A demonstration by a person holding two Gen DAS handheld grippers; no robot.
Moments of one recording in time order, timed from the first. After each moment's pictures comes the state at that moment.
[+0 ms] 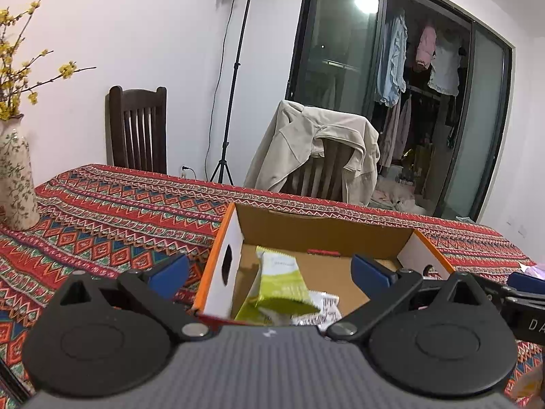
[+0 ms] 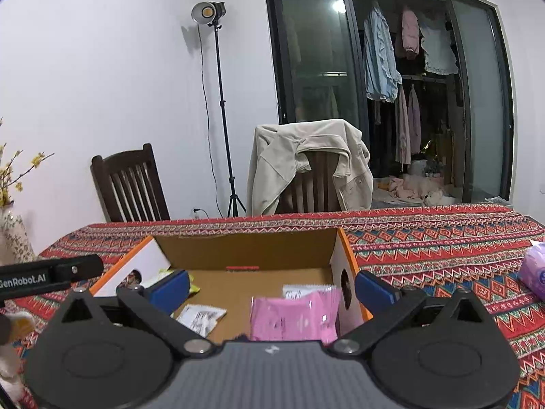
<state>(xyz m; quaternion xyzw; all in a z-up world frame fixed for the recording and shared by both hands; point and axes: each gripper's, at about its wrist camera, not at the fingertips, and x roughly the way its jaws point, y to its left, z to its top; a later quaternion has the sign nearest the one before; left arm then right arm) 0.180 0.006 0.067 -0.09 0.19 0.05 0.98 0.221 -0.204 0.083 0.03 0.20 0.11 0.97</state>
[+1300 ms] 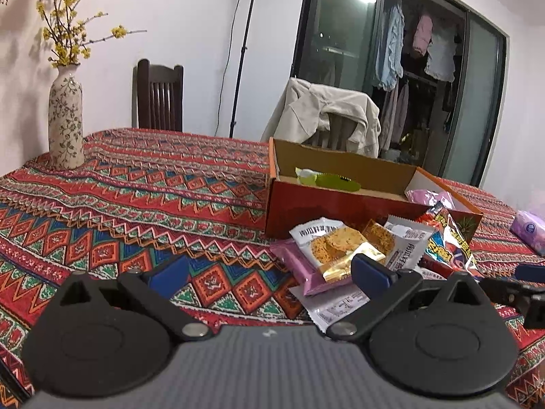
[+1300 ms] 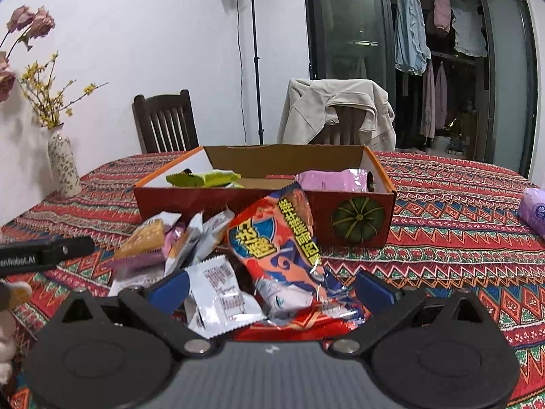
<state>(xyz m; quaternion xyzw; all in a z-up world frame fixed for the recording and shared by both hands) 0.063 0.046 -0.002 -0.08 0.21 0.05 0.97 0.109 -0.192 0.028 -0.01 0.26 0.15 0.95</state>
